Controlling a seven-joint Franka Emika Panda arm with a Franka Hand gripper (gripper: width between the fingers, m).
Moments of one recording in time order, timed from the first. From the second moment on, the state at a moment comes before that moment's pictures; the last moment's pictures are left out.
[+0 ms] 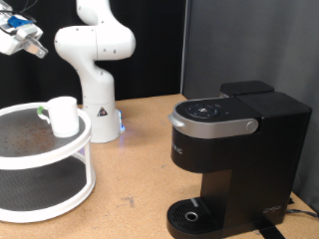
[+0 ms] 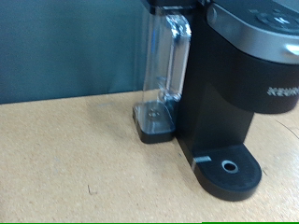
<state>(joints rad) -0.14 -0.82 -0.84 -2.59 0.28 1.64 -1.25</state>
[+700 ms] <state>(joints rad) -0.12 -0.78 -0.91 -2.57 0.23 1.63 -1.32</state>
